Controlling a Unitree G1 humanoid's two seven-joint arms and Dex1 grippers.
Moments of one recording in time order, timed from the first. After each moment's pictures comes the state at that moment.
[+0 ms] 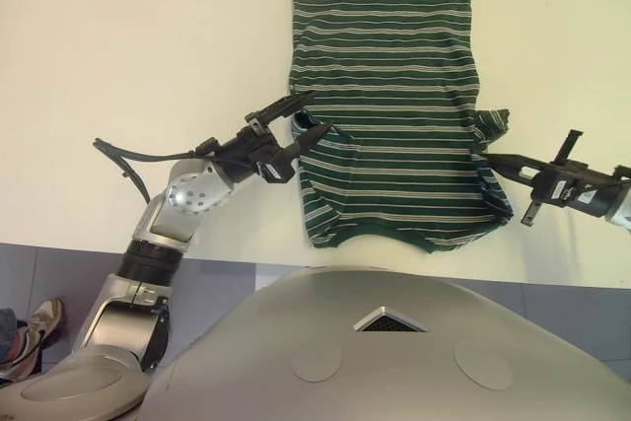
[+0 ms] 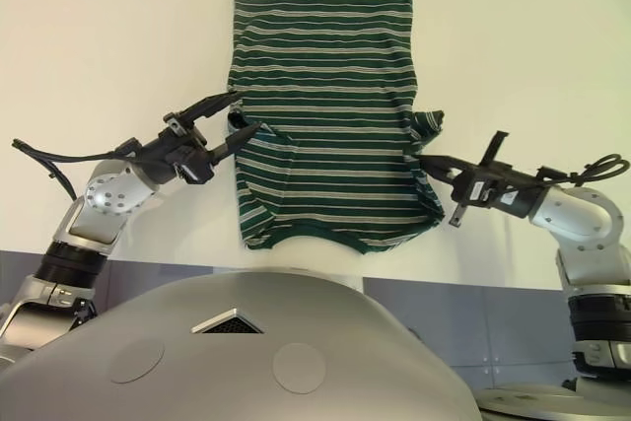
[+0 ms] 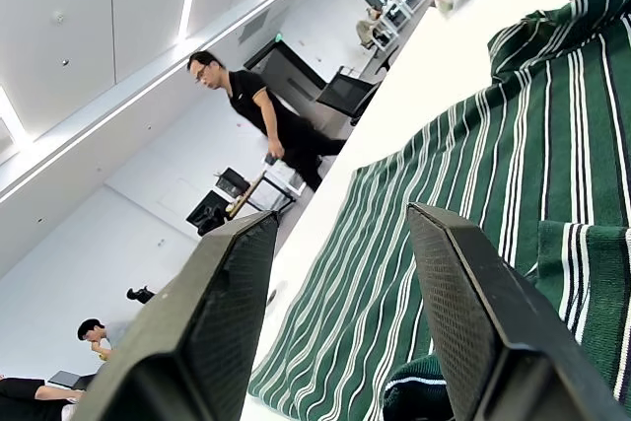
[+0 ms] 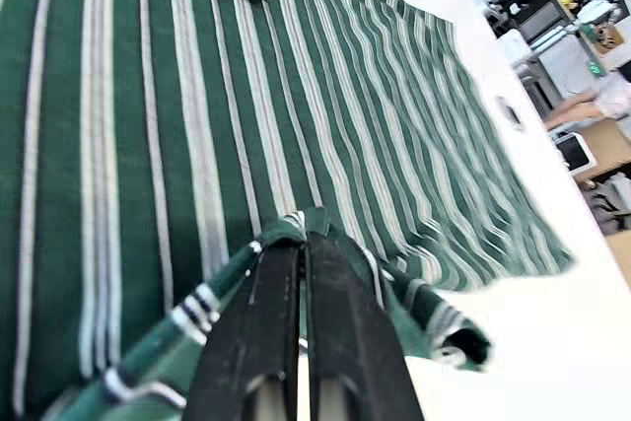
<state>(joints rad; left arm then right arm) 0.10 0.51 -0.29 0.00 0.25 -0.76 -0.38 0.37 -0.92 -0.03 0.09 0.15 -0.67 0.93</state>
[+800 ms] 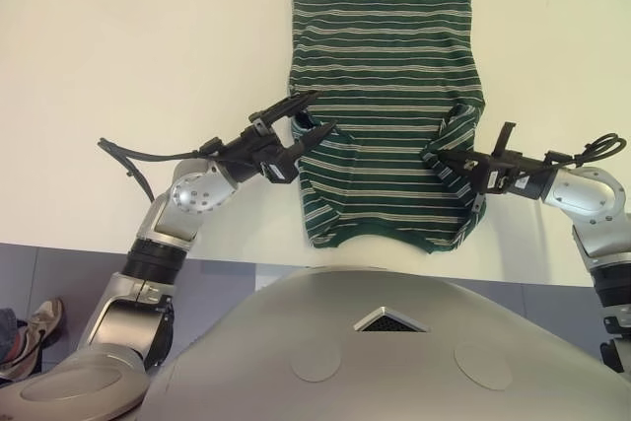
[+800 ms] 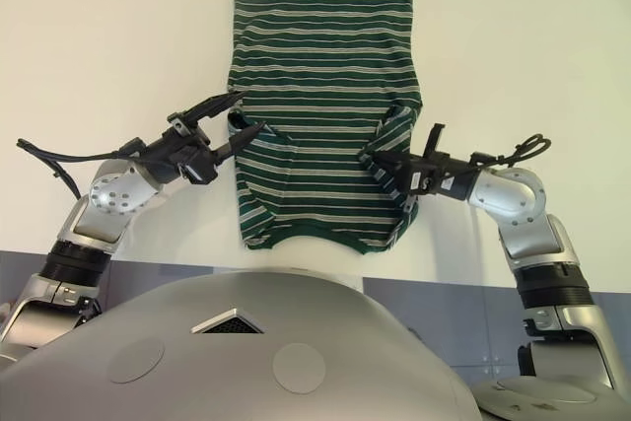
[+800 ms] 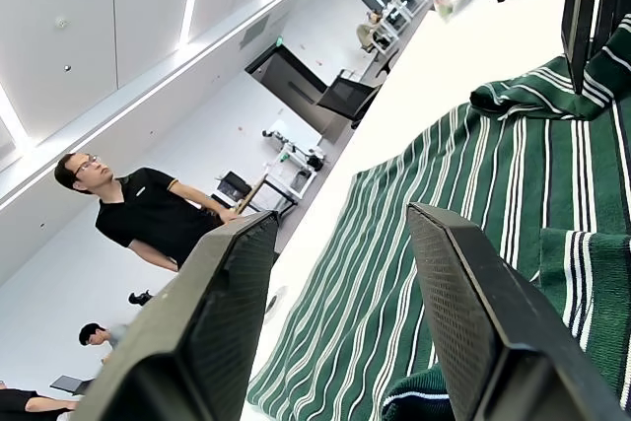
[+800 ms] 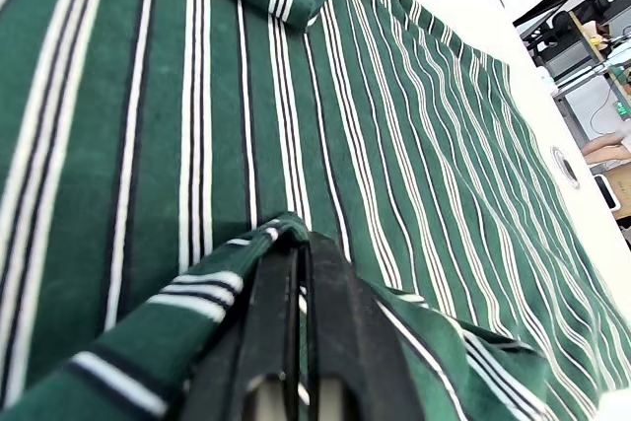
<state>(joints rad) 0.10 0.50 -0.29 0.01 0.27 -0.77 -0.38 0.21 -0.78 0.13 0.11 -0.04 -0.61 0.86</state>
